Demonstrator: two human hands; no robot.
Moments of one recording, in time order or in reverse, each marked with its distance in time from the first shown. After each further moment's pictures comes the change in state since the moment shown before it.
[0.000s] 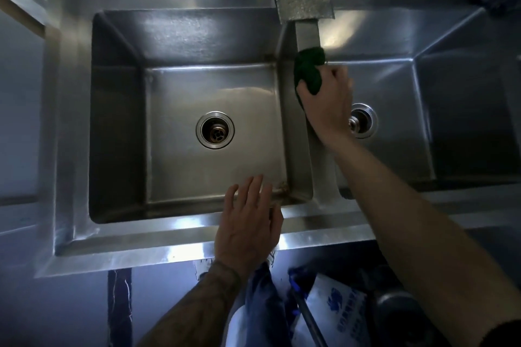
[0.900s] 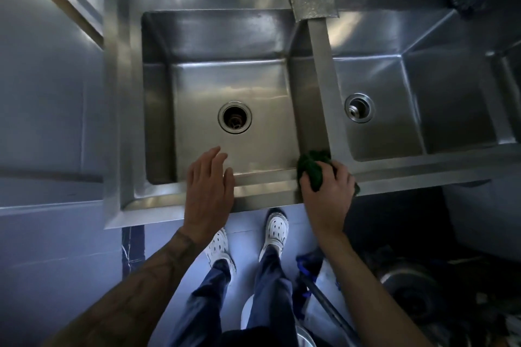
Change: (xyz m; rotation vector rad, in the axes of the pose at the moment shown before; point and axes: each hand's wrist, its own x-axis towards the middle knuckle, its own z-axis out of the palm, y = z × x) left_hand -0.052 -0.119 -0.060 -0.264 0.126 -0.158; right_hand -0.268 -0.012 -0.014 -0.167 0.090 0.157
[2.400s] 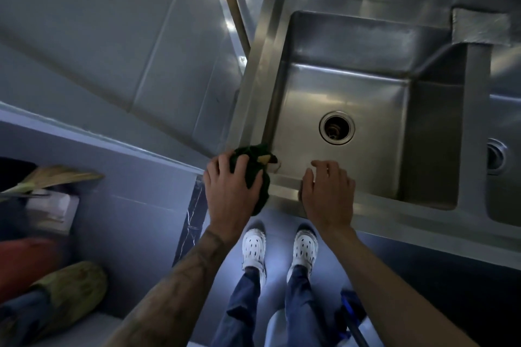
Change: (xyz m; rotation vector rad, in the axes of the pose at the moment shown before) left_hand -0.044 -0.119 -0.065 0.337 0.213 -0.365; right_hand -0.049 -0.163 0.082 -0.078 -0.299 -0.456
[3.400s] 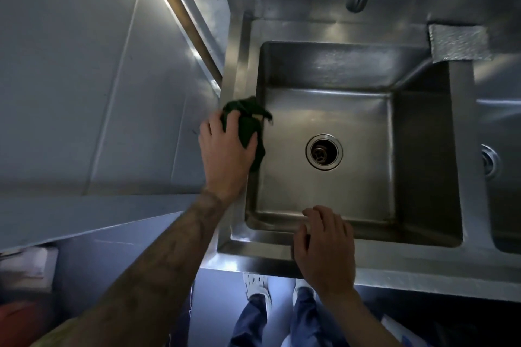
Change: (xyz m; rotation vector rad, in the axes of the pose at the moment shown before) left_hand 0.193 0.038 0.040 -0.150 -0.036 0.078; right_hand 0.001 0.002 0.009 0.042 0.022 -0.020
